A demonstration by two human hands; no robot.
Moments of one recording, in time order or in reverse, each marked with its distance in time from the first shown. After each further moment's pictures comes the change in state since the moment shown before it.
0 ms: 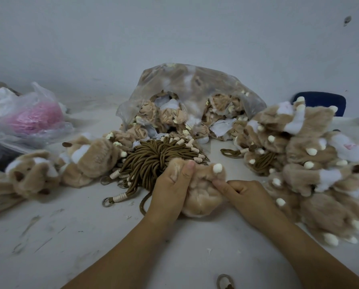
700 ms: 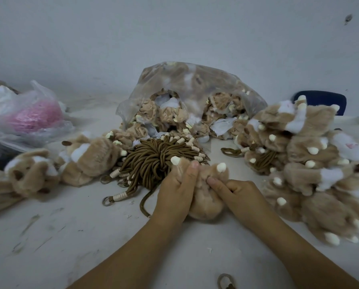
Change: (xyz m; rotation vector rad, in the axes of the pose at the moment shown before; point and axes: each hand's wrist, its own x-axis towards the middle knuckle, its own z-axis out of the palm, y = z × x) left_hand -0.003 -0.010 0.006 0.111 -0.003 0.057; right_hand -0.003 -0.012 0.012 0.094 0.040 -0.016
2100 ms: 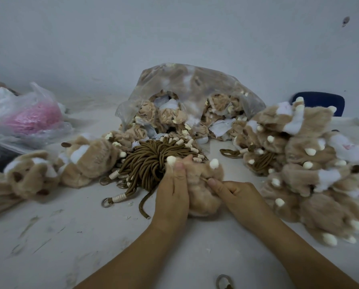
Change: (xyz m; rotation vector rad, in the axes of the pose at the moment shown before) left_hand -0.005 0.003 0.004 -0.120 0.051 0.059; right_hand 0.000 -0.002 -0.003 -0.005 -0.039 -0.011
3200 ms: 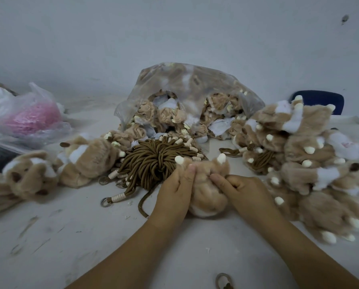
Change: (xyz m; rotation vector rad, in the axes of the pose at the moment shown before) left_hand -0.001 0.002 -0.003 0.053 -0.102 -0.128; right_hand 0.003 0.002 -0.010 -0.189 0.098 -0.038
